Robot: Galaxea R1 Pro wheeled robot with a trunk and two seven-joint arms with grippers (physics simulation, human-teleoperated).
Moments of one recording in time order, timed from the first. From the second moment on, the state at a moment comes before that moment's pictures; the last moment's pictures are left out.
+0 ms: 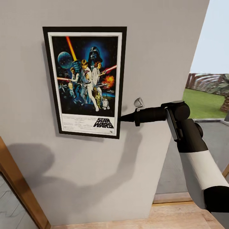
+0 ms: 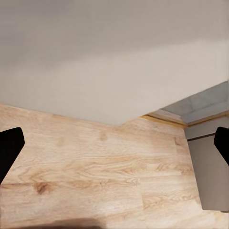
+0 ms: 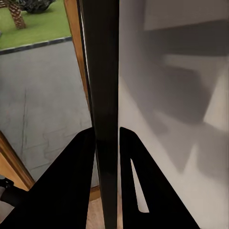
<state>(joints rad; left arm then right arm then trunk) -0.24 0.25 -0.05 -0.02 0.68 -0.31 -1.01 -1.07 -0.09 0.16 -1.40 0.03 0.99 1.34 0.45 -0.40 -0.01</state>
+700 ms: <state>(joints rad) -0.24 0.25 -0.05 -0.02 0.68 -0.31 -1.01 -1.07 -0.09 0.16 -1.40 0.03 0.99 1.34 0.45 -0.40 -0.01</state>
